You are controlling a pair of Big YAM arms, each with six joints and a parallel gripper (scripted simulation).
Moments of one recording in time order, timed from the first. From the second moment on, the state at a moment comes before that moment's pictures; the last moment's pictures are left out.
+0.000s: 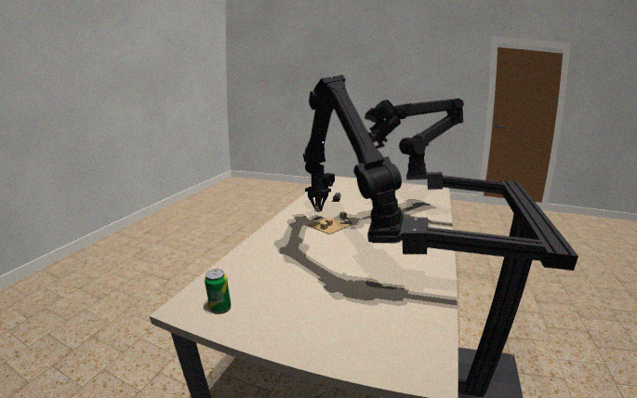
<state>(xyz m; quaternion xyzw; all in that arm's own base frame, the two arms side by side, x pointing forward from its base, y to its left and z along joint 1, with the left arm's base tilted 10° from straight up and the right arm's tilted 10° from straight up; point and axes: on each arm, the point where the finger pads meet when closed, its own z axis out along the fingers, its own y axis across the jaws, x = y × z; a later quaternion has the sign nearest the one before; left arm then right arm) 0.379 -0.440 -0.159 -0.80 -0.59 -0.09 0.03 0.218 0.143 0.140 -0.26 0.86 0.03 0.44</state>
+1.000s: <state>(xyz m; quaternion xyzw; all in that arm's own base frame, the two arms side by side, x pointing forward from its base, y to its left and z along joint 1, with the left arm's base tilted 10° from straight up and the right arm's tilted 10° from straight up) 0.318 -0.488 -0.200 -0.80 -0.59 -0.09 0.02 0.218 0.143 0.140 -0.26 0.86 0.03 0.44</state>
